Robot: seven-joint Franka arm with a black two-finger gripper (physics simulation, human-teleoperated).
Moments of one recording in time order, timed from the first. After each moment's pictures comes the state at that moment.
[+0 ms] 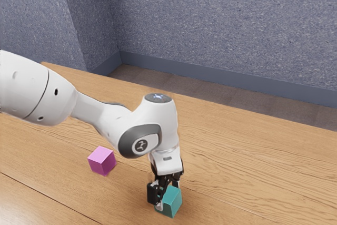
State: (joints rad) arm -0.03 0.25 -0.43 -2.22 -0.03 2.33 1.17
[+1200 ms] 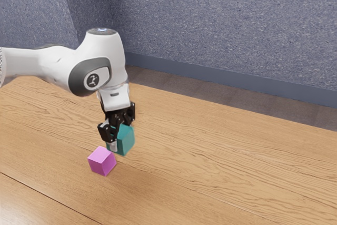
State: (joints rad) arm 0.04 -0.10 -0.22 -2.21 -0.03 2.03 1.37
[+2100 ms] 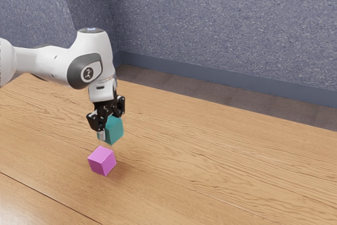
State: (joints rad) arm 0.05 0.05 -0.07 -2.11 0.01 2.08 1.65
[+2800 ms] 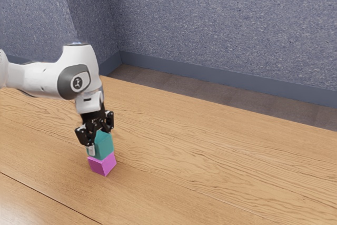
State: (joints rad) arm 0.12 0.03 -0.07 -2.22 -0.10 2.08 1.73
